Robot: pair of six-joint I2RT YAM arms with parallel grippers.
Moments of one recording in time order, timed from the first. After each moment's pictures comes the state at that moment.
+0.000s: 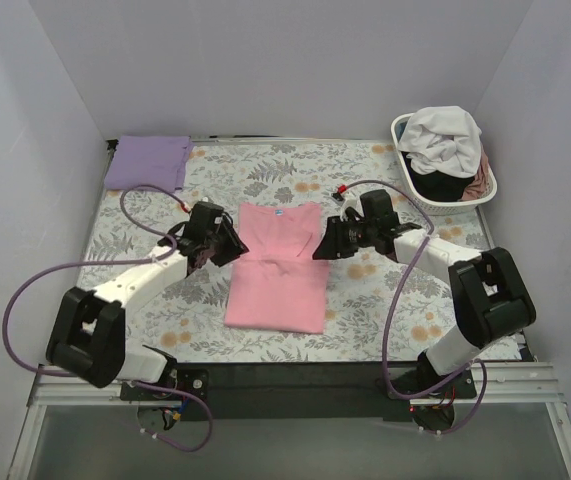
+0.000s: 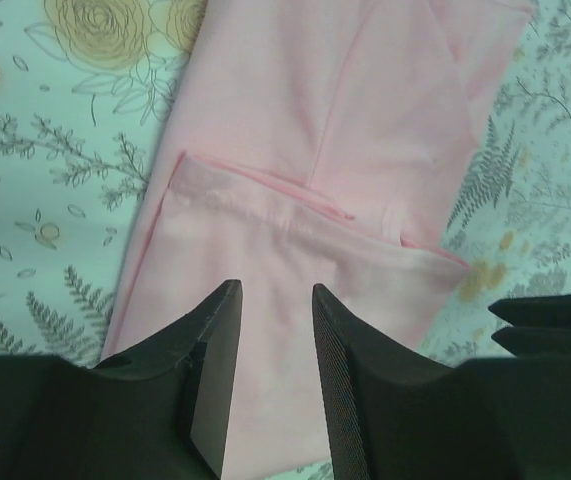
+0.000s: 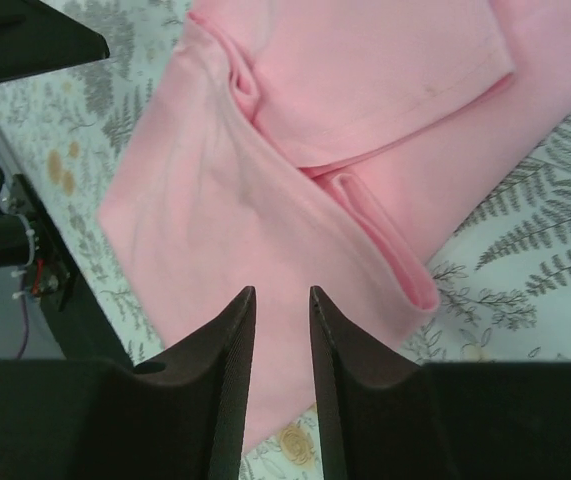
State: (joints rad) left arm -0.43 1.43 0.84 -0.28 -0.01 -0.88; right arm 0.43 1.60 0.89 -0.07 -0.67 0.29
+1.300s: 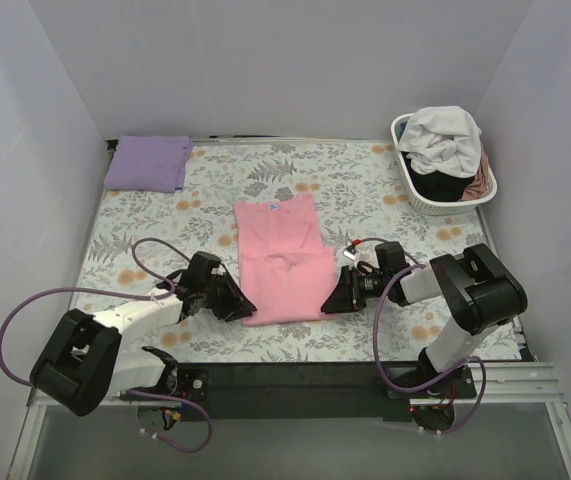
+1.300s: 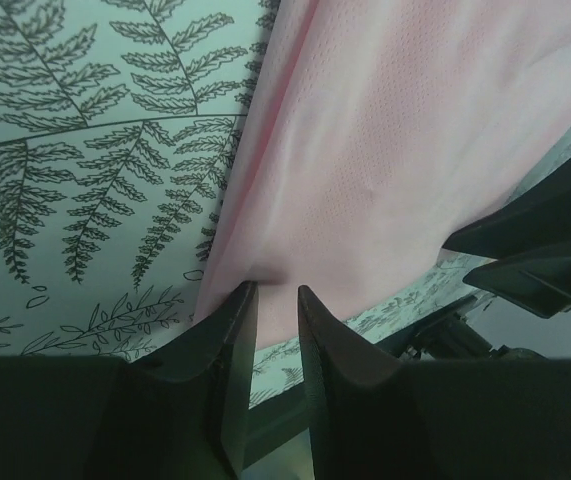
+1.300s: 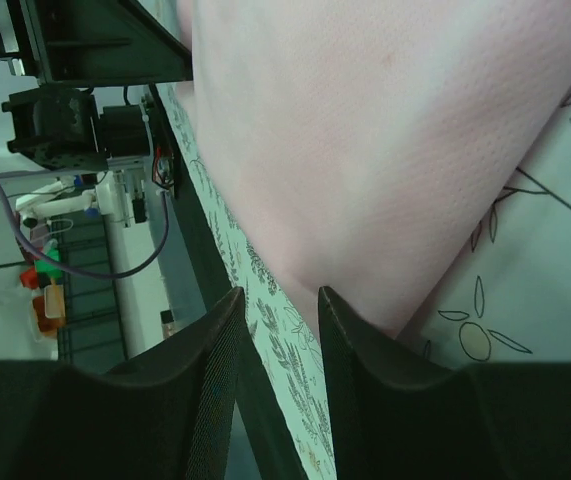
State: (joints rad) left arm -0.50 1.22 0.41 -0.15 0.31 -1.08; right arm 0.37 1.65 0.40 0.40 -1.02 0.56
